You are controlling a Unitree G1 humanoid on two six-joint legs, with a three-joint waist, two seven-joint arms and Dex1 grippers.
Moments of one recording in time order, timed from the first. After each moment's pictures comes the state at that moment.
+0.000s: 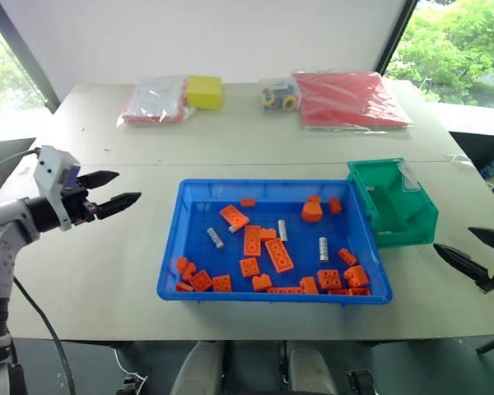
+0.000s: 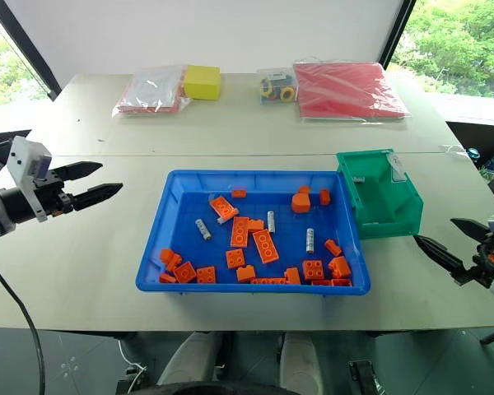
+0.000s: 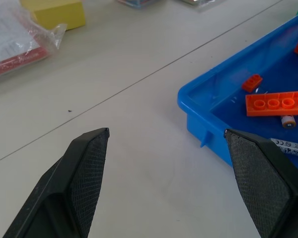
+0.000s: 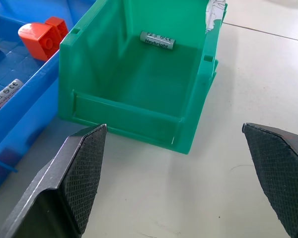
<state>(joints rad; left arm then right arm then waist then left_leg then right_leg) -0.27 0.88 0.34 0.00 -0.51 0.51 -0.98 0.33 -0.86 -0.76 -0.21 0.58 0.52 0.88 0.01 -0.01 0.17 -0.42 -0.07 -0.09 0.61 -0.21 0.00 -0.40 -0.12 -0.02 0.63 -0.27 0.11</state>
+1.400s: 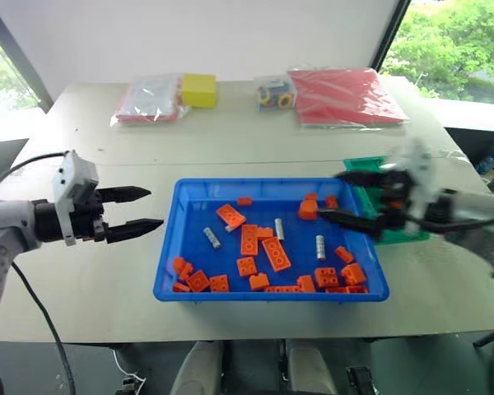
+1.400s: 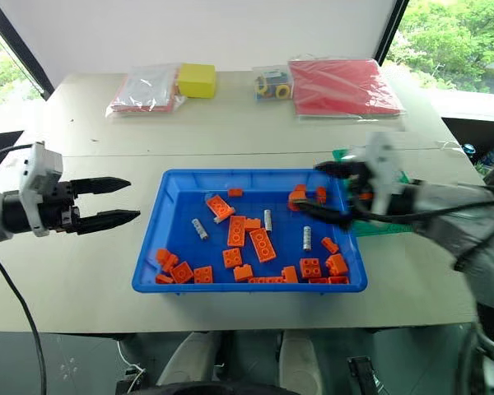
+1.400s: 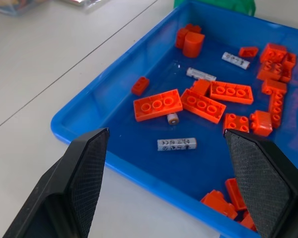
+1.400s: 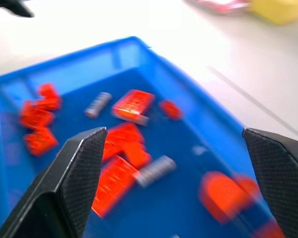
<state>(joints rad) -0.21 0.99 0.32 -0.26 -0.67 0.64 -1.18 -0.57 -0.74 0.03 -0.48 0.75 1.03 0.64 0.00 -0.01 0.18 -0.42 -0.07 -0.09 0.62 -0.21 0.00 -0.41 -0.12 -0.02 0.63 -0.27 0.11</state>
